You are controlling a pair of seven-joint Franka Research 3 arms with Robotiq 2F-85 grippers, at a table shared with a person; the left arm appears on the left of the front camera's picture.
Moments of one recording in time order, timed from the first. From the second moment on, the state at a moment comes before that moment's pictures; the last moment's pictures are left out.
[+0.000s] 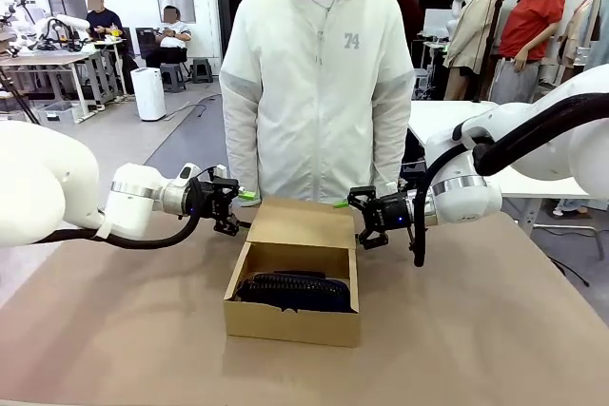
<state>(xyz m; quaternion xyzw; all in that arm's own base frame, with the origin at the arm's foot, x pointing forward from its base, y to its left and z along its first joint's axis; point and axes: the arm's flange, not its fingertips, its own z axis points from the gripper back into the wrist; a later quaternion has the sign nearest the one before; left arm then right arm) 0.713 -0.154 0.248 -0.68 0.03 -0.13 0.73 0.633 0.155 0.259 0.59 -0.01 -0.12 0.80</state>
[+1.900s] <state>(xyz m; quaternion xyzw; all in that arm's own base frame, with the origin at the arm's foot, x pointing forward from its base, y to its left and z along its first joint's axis) 0.728 -0.183 0.294 -0.66 -0.03 -0.31 0.69 0.616 0.137 0.305 0.61 -0.13 0.04 0.78</state>
